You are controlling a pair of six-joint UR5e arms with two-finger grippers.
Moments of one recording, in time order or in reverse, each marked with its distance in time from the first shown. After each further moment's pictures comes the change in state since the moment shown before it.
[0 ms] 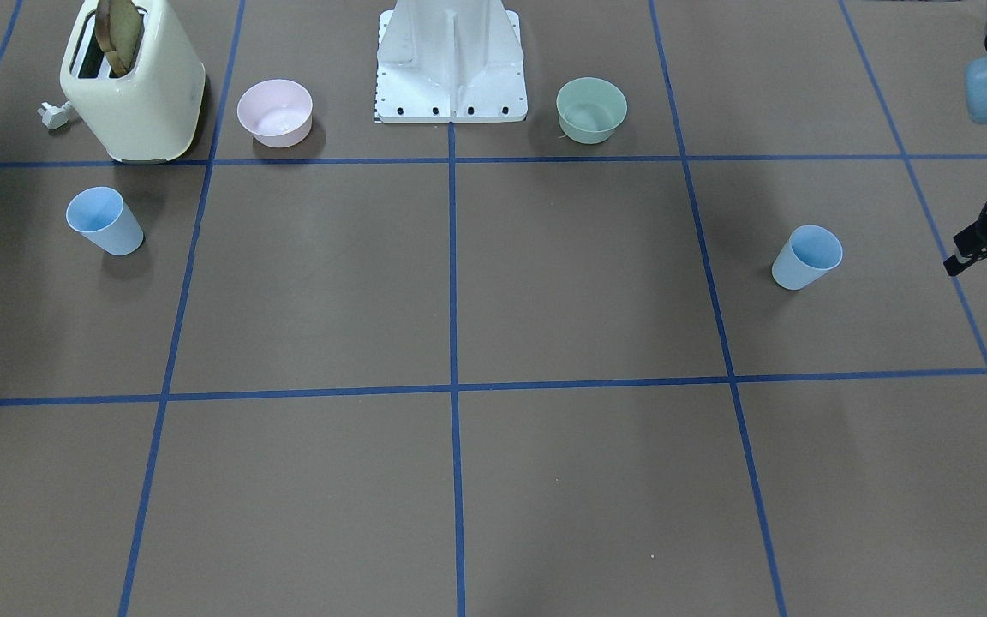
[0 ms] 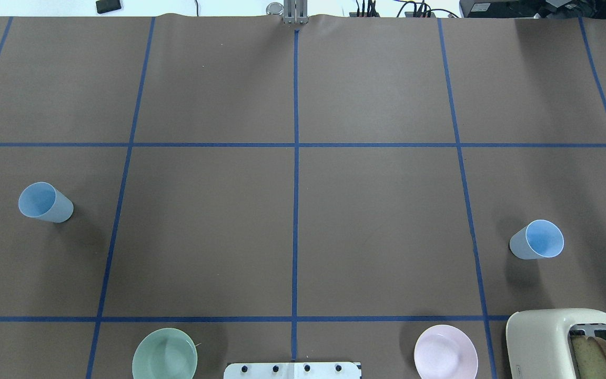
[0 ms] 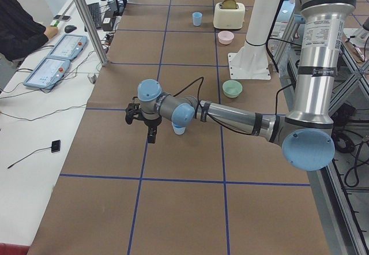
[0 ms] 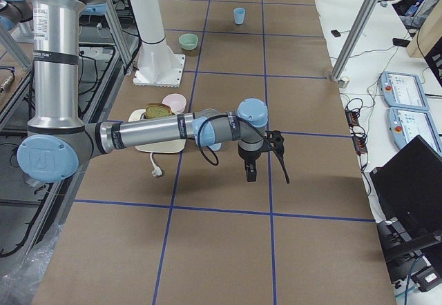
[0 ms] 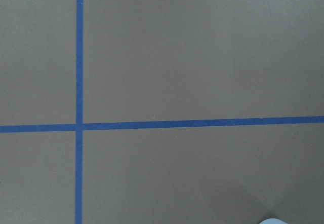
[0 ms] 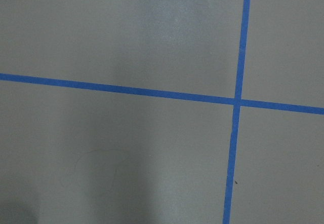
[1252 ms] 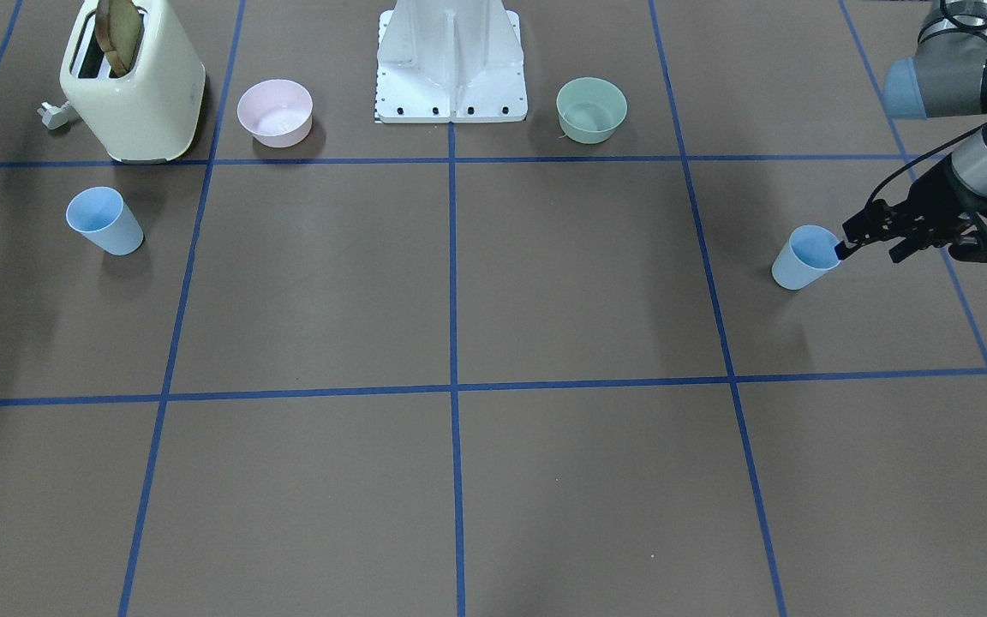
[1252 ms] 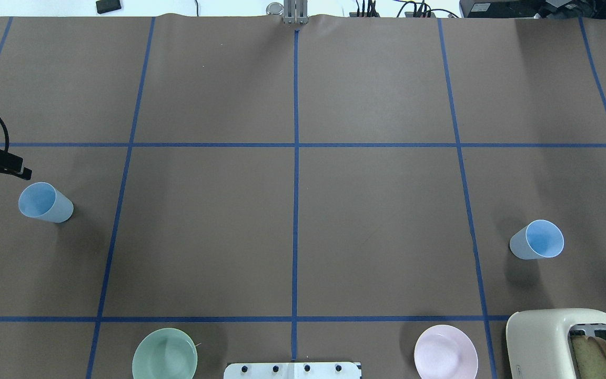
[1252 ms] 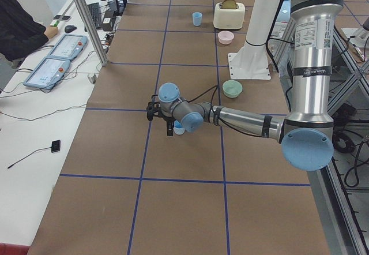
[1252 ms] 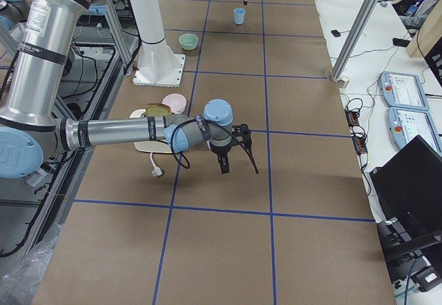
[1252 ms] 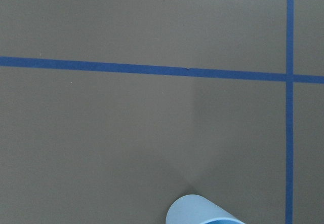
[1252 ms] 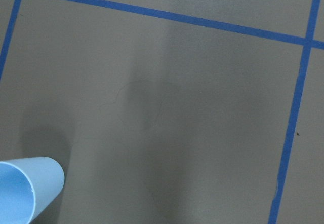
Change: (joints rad) left arm 0.221 0.086 -0.013 -0.286 0.021 -0.307; right arm -0.168 -0.206 0.132 0.232 0.016 0.110
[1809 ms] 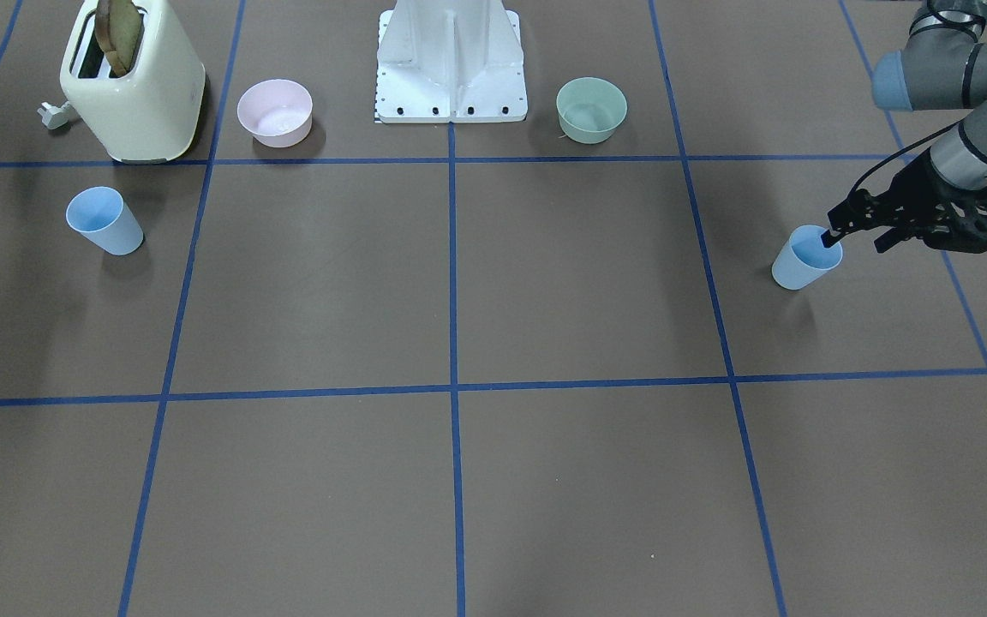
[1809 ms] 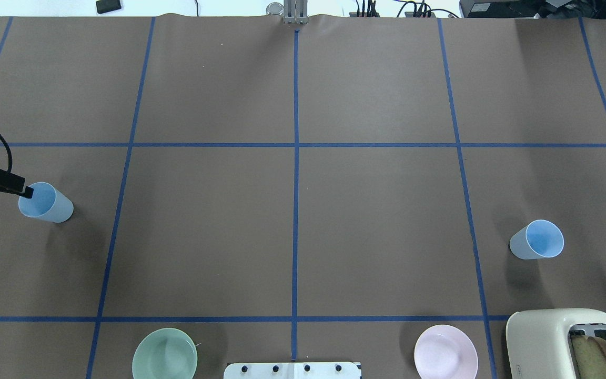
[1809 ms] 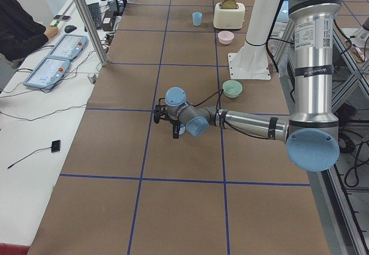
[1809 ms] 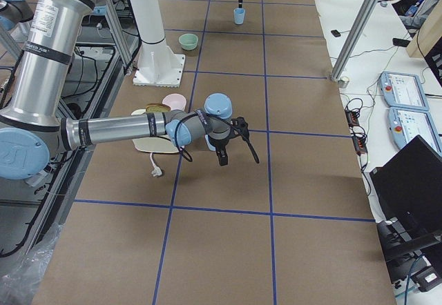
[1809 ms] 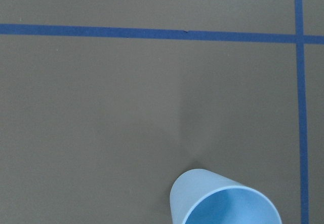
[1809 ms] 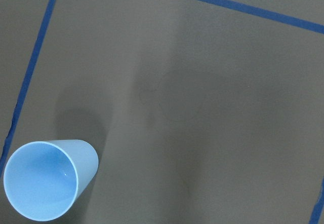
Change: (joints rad) left arm 0.045 0.050 -0.003 -0.069 0.017 -0.002; right arm -0.067 0.000 0.025 0.006 0.000 0.005
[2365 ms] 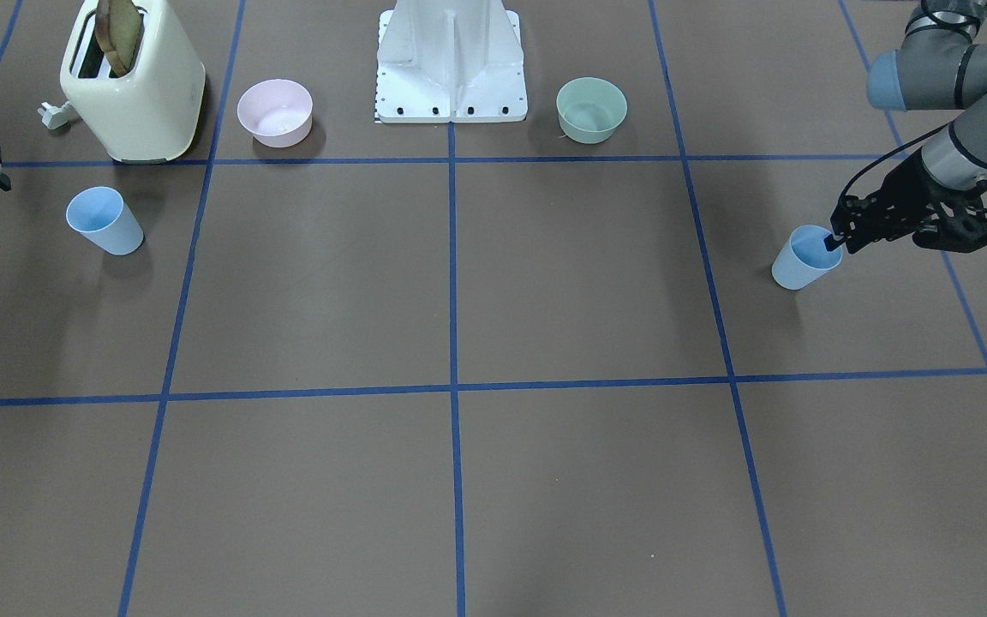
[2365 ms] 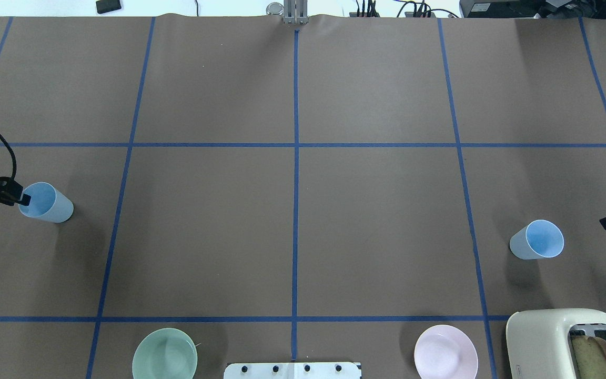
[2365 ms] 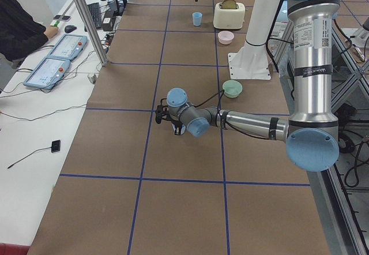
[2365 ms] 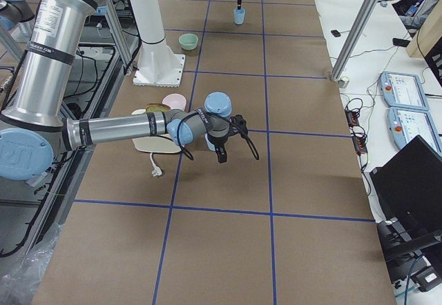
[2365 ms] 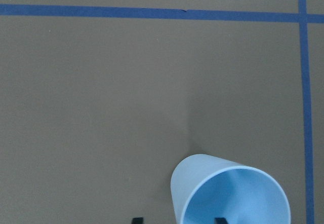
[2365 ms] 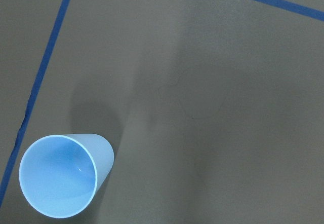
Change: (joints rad) left arm 0.019 -0.002 0.005 -0.006 0.000 -0.004; right arm -0.047 0.001 0.001 0.026 -0.002 0.018
